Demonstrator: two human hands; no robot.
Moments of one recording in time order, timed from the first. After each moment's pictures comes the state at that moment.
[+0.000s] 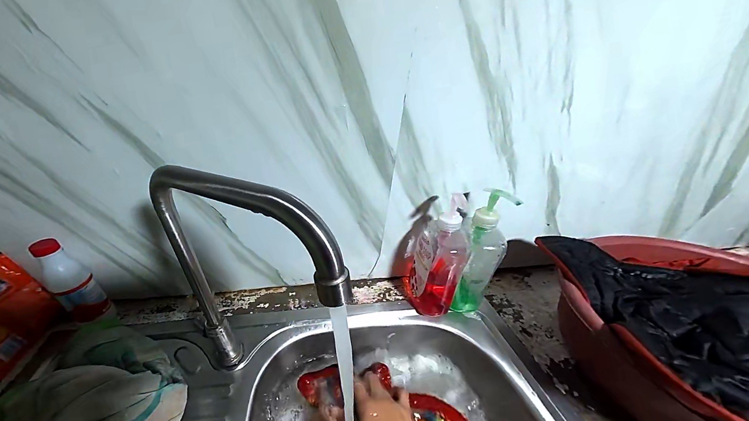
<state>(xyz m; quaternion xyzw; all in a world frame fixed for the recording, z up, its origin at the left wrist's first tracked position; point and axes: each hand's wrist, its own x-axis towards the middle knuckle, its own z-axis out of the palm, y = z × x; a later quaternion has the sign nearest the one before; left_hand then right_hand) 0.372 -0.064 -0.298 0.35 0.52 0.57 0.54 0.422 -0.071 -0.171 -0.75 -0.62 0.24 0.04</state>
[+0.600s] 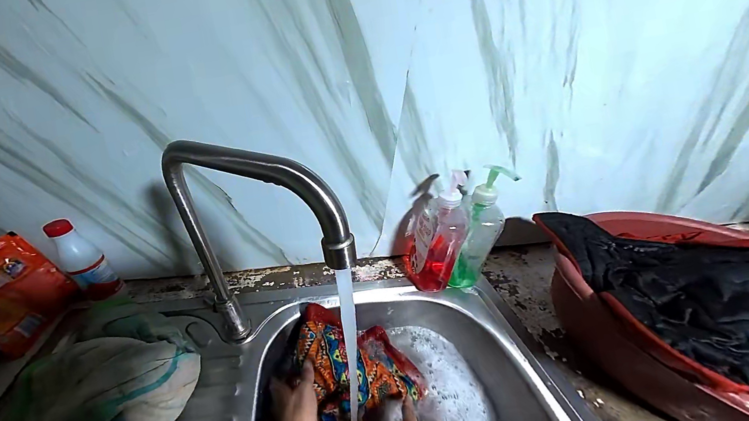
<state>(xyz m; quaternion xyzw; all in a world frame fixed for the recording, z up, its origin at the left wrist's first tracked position) 0.289 -0.060 -0.176 0.33 0.68 0.33 0.56 0.426 -0.150 -0.174 -0.77 -0.35 0.48 0.21</state>
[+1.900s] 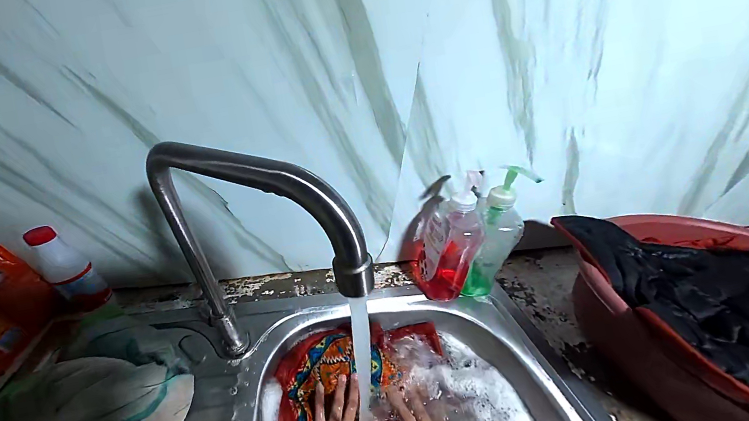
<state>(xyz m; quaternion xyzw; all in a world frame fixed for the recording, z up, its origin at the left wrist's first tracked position) 0.305 -0.052 -0.263 0.89 0.39 -0.11 0.20 0.477 -0.123 -0.246 -0.65 -0.70 0.31 -0.01</state>
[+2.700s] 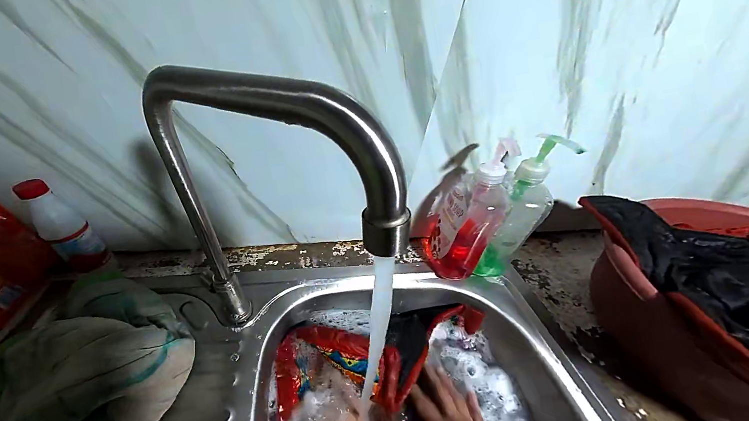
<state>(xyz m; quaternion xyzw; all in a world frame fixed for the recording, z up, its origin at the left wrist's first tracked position) 0.313 -0.063 -0.243 0.79 0.50 -0.14 0.33 0.488 -0.149 -0.210 -0.69 -0.66 0.27 0.07</state>
